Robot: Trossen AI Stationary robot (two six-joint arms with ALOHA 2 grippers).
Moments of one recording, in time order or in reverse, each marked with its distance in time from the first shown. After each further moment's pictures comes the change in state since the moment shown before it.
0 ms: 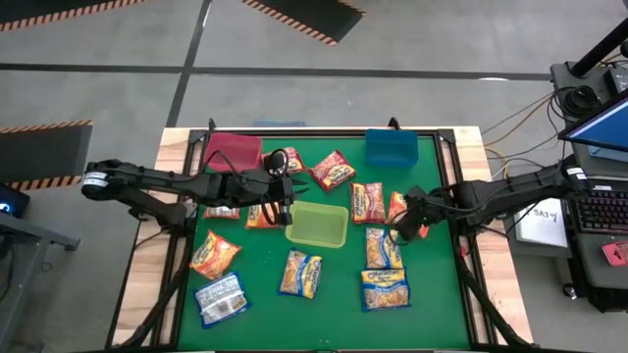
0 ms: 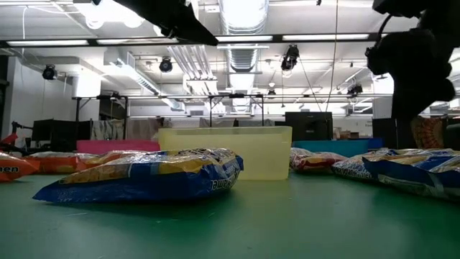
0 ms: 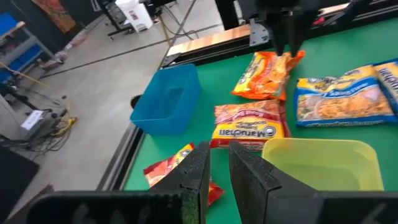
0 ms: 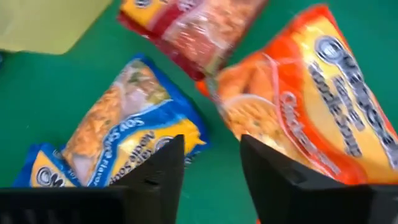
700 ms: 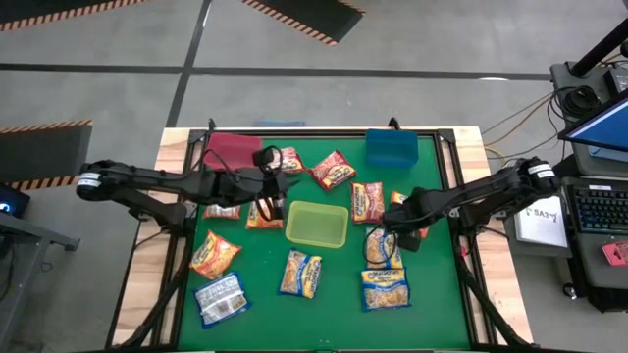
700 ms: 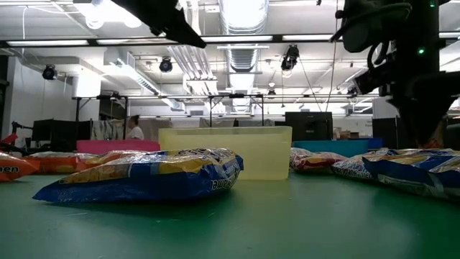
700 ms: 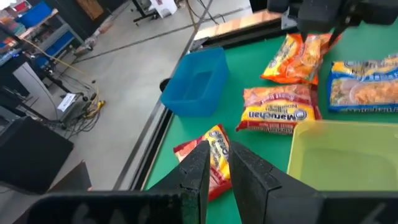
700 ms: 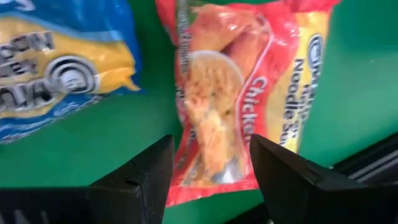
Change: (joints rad) left arm 0.000 -0.067 -0.001 -0.097 -0.116 -0.008; right arm 0.018 0.436 0.183 -0.273 0.055 -0.443
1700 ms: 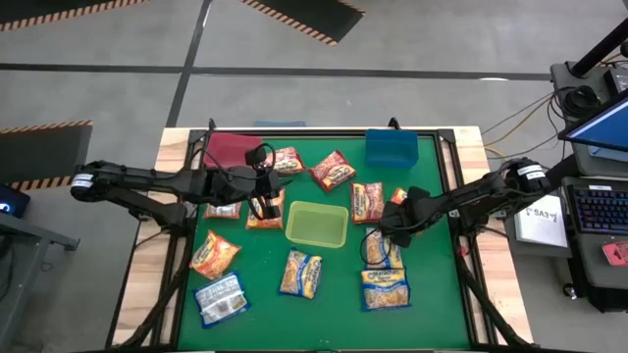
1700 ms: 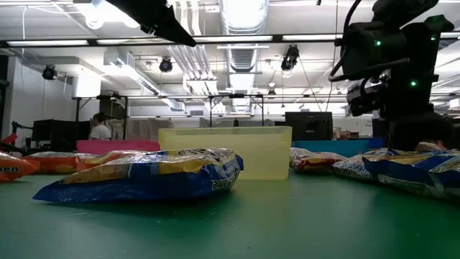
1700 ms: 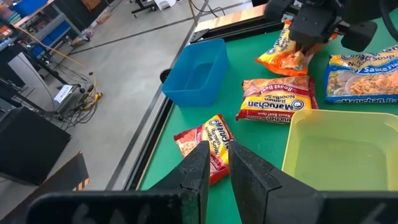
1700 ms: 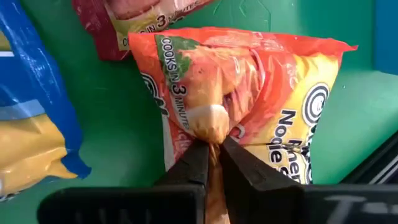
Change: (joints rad) left arm 0.000 -0.062 -0.012 -0.085 0.001 -0.037; right arm 0.000 0.080 -0.101 0.181 0.175 0.061
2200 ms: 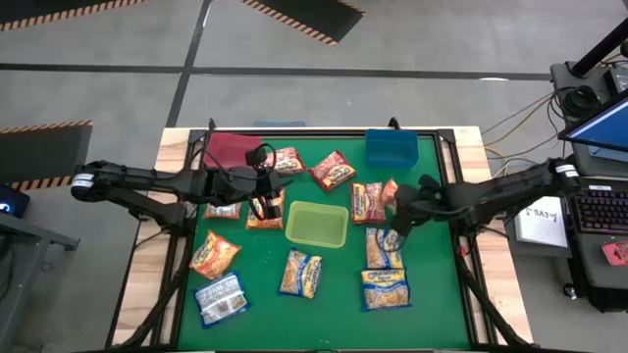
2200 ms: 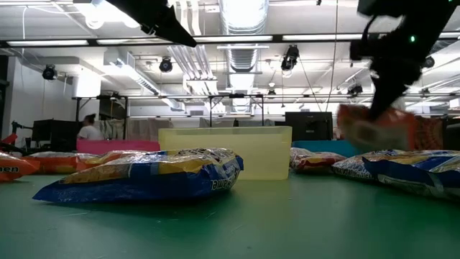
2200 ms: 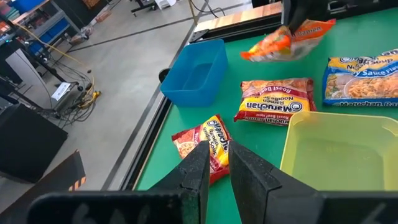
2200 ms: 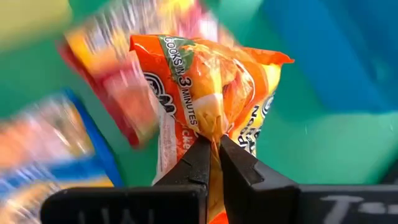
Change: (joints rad) left arm 0.000 0.006 0.000 0.007 0.002 -0.019; right arm 0.000 -0.408 -0.005 0.067 0.143 0.087
